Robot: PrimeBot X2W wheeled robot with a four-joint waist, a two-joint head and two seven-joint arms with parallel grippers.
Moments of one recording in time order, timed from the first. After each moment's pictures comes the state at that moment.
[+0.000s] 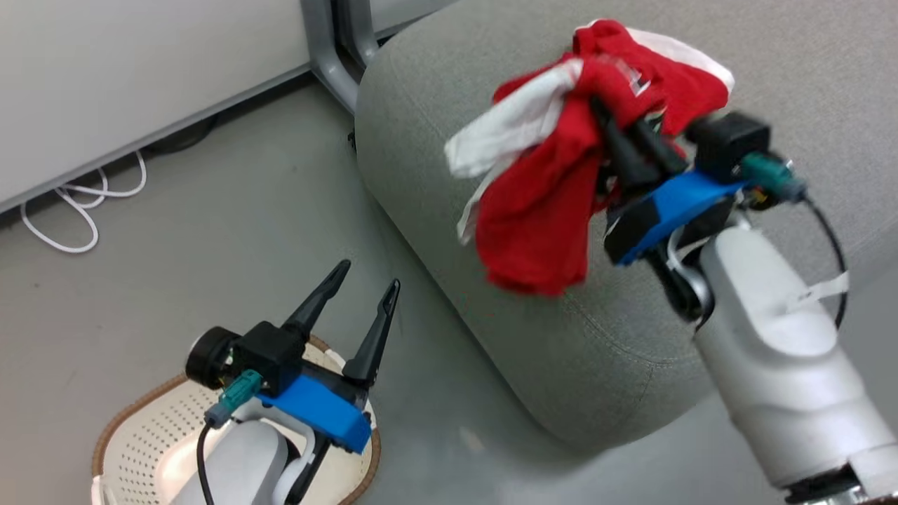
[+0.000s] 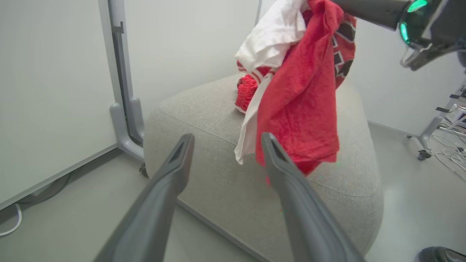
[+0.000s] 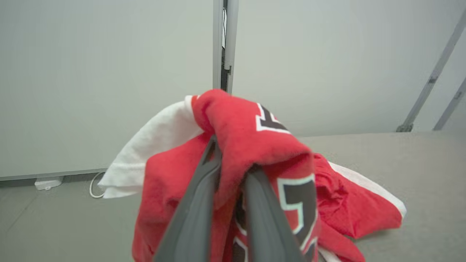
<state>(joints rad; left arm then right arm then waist) -0.32 0.25 -0.54 0.33 -0.42 -0.13 -0.26 -0.76 -0.09 0.31 0.68 0.28 0.13 -0.20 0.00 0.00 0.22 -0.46</state>
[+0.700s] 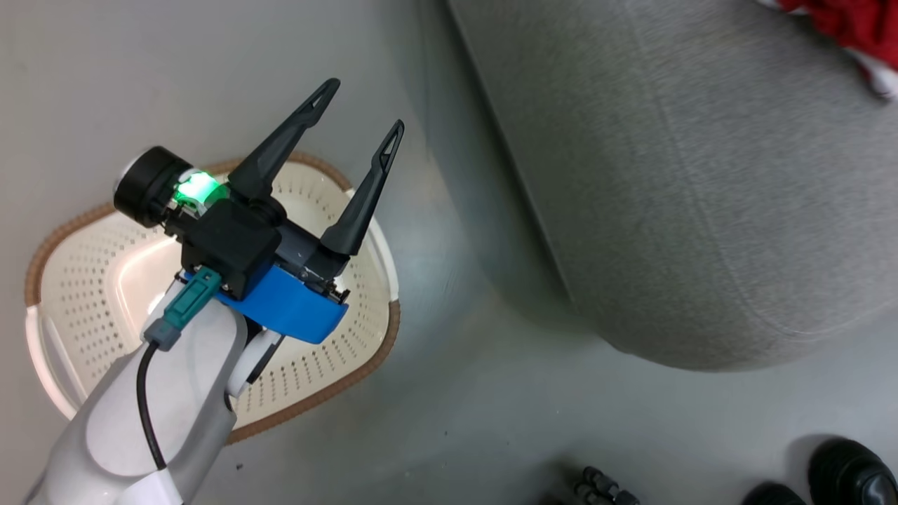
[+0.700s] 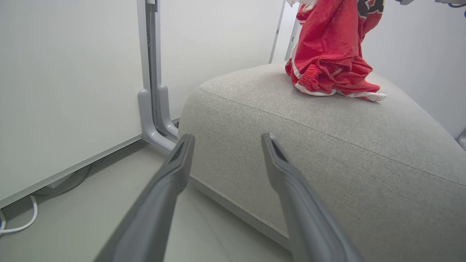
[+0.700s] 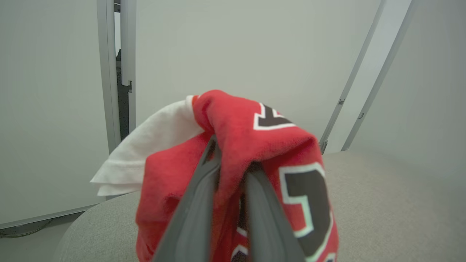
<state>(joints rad) -0.61 0.38 -0.58 0.12 -0.32 -0.13 -0.24 -1.14 -0.32 -0.25 0.56 0.17 0.13 -0.14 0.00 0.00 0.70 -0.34</state>
